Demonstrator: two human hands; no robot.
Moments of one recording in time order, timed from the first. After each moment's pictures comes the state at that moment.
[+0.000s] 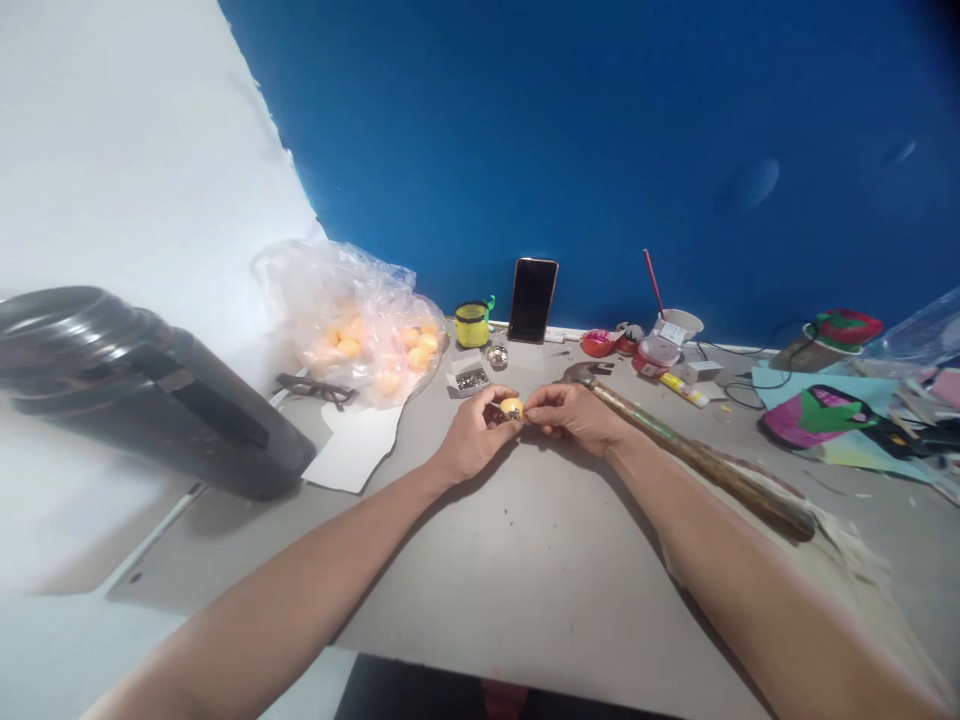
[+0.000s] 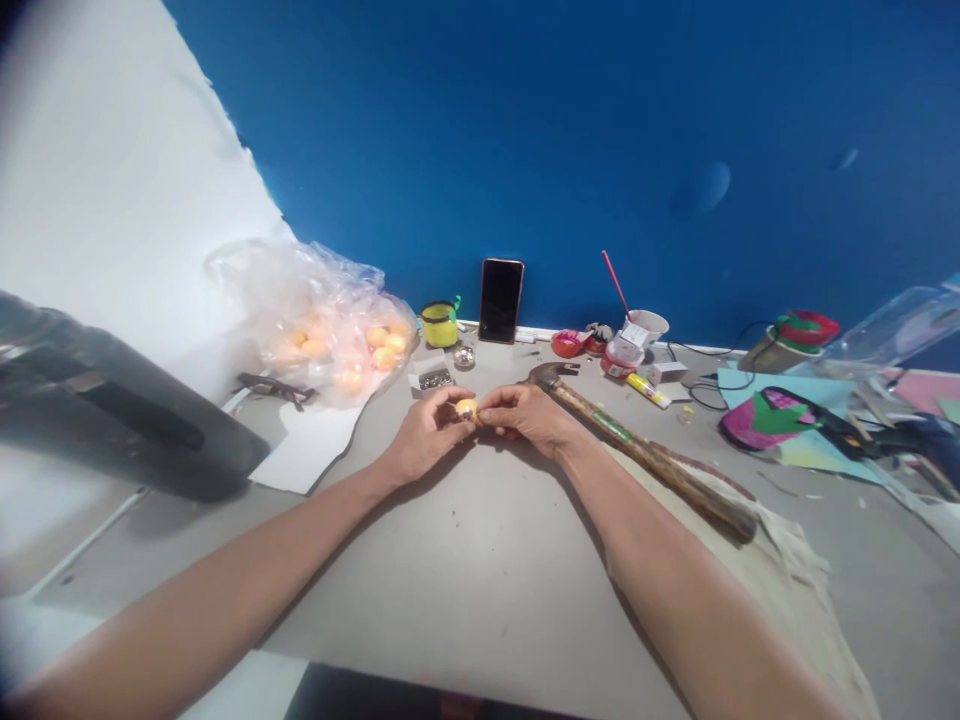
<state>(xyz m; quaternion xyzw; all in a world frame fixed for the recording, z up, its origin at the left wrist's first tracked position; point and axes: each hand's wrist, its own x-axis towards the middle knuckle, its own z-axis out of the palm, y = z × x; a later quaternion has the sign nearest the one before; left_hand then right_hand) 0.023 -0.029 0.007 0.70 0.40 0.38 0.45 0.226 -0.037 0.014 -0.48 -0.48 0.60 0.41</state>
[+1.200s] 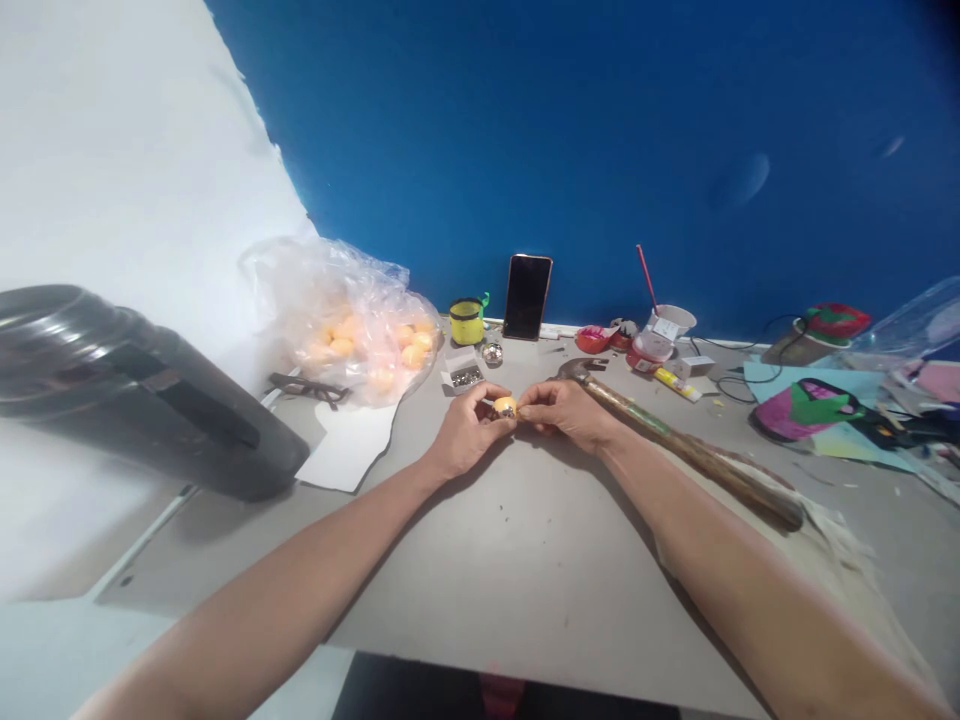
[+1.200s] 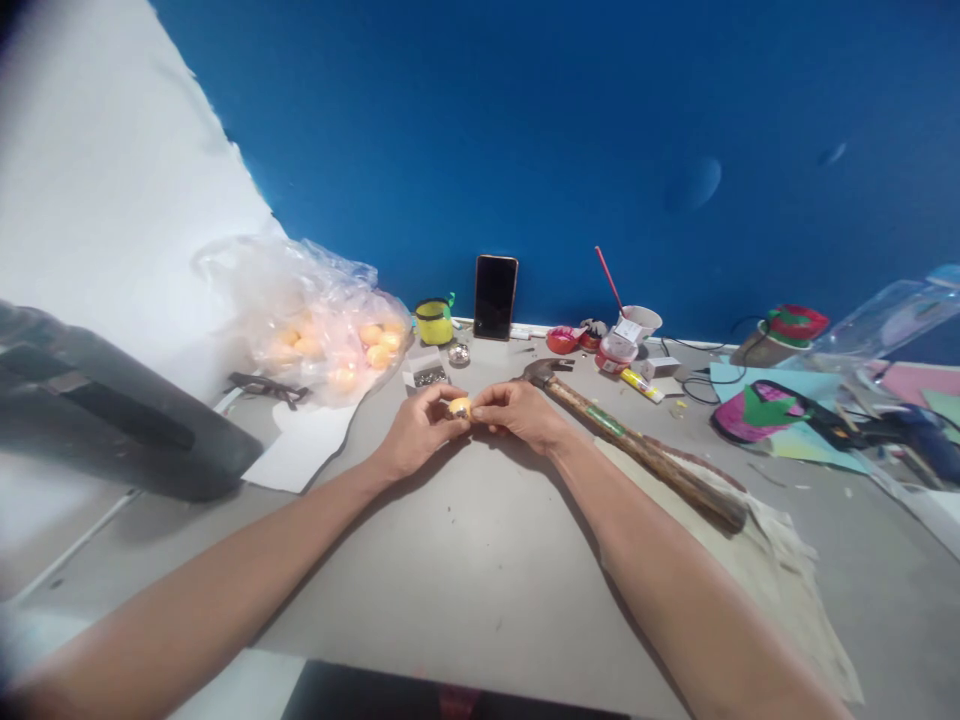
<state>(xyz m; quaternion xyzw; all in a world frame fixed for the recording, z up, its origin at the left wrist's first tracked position) 0.023 -0.026 0.004 0.66 0.40 0.39 0.50 0.221 -0.038 0.014 -0.50 -0.51 0.56 0.41</state>
